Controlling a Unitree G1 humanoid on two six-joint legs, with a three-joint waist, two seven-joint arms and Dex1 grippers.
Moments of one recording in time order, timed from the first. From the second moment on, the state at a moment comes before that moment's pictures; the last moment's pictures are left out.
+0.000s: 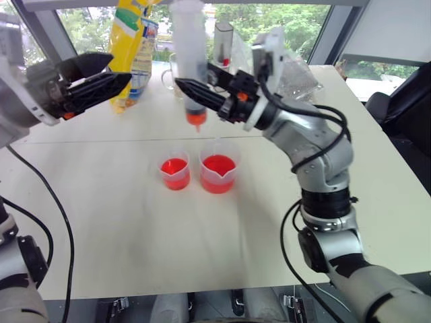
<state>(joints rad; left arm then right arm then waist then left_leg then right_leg) -0.71 0.89 0.46 -0.11 -0.95 0.92 -0.89 -0.93 -0.13 0.06 -0.14 0.51 0.62 0.63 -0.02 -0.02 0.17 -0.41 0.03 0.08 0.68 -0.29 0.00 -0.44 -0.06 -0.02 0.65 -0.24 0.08</state>
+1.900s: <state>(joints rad) -0.65 0.90 0.34 -0.19 -0.95 0.81 -0.88 -0.82 0.02 0.27 0.22 0.24 0.23 0.74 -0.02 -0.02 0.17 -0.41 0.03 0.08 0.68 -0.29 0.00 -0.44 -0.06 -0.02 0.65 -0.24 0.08</state>
